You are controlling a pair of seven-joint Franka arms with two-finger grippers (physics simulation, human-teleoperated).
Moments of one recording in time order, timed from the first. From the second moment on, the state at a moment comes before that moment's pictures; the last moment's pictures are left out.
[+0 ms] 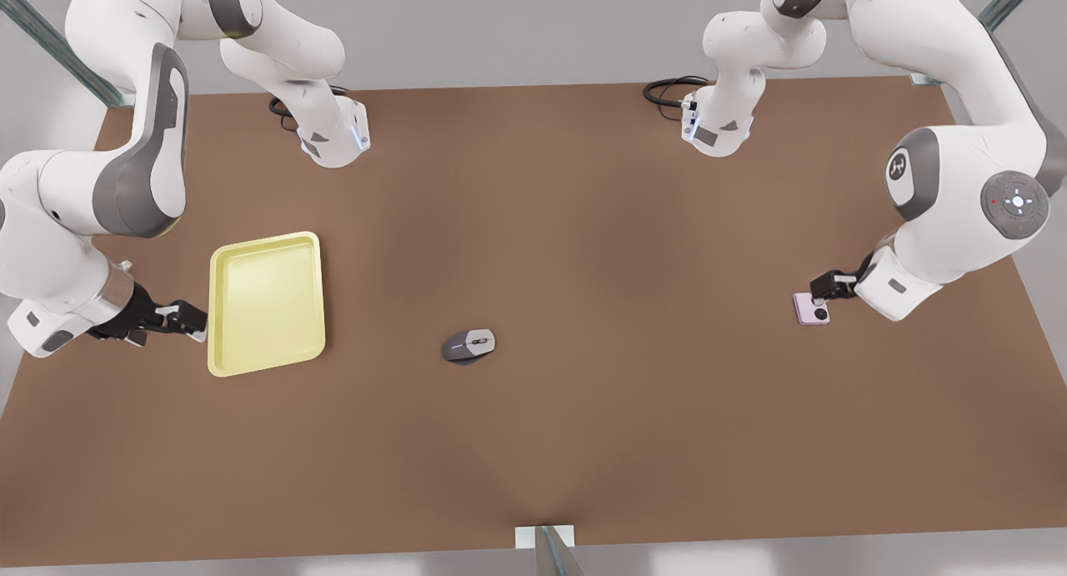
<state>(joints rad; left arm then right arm) -0.13 0.29 0.10 -1.34 -0.01 1.59 0.00 -0.04 0.31 -0.01 -1.30 0.00 1.68 -0.10</state>
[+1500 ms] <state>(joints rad) -0.07 0.50 0.31 -2.20 -0.17 2.64 0.40 -0.04 0.31 -0.01 -1.30 0.00 1.69 -0.14</state>
